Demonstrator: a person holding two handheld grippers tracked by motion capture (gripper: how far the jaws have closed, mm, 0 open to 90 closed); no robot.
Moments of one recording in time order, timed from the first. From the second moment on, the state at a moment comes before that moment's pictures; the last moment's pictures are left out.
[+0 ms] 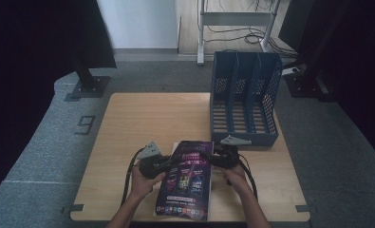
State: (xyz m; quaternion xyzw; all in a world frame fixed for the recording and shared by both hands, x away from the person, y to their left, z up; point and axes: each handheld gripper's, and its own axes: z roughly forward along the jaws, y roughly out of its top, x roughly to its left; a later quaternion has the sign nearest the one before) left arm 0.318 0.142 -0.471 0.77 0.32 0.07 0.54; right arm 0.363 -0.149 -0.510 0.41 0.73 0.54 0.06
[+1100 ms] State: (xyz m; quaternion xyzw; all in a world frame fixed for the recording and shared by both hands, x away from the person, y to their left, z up) left arm 0.321 0.152 -0.468 0.75 0.33 0.08 0.57; right arm 0.330 -0.160 -0.459 0.37 0.72 0.58 0.14
